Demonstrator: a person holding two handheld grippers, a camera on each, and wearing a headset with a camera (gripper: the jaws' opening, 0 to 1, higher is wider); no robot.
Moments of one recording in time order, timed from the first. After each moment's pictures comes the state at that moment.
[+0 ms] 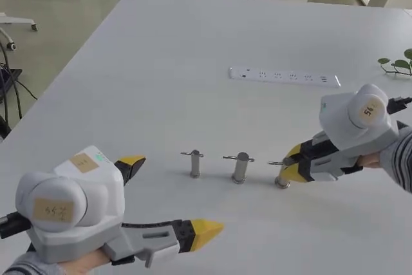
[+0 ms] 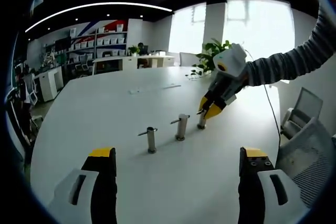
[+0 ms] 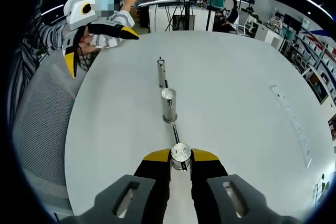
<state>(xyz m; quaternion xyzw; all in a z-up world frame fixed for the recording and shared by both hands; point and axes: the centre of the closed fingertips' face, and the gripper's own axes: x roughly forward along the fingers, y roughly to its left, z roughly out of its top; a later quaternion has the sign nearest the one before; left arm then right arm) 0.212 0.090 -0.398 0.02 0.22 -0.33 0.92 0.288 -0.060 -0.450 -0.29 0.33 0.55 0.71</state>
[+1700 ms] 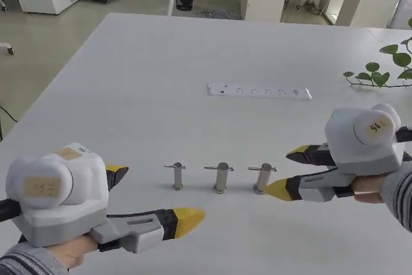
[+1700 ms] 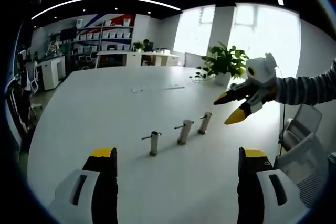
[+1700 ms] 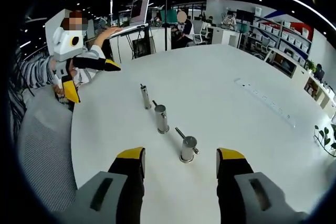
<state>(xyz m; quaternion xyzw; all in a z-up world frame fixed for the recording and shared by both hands) 0.221 0.094 -0.388 -0.02 0.24 -0.32 0.92 0.266 -0.076 -0.407 -0.16 0.31 0.42 0.84</state>
